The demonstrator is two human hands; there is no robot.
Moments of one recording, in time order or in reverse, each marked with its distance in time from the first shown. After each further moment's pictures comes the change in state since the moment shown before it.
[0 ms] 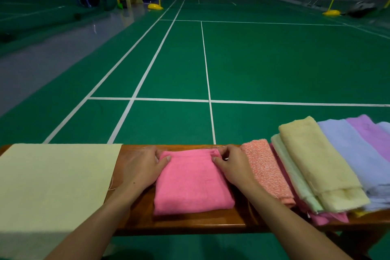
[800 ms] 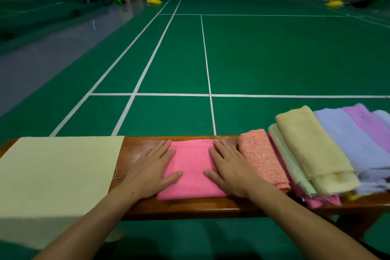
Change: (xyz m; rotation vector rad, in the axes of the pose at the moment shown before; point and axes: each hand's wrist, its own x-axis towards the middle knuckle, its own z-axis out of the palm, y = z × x) left_hand -0.039 -0.008 0.004 0.262 -0.186 0.437; right_hand -0.047 -0.004 -0.022 -0.687 -0.373 -0.433
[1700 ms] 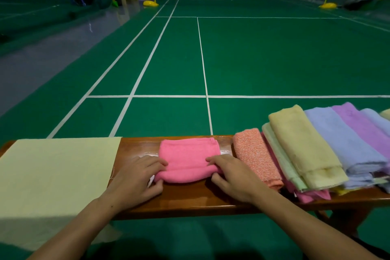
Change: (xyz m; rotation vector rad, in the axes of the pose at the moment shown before) left_hand -0.040 -0.012 -0.012 -0.061 0.206 0.226; right_hand -0.036 -0.007 -0.022 0.293 0.027 0.026
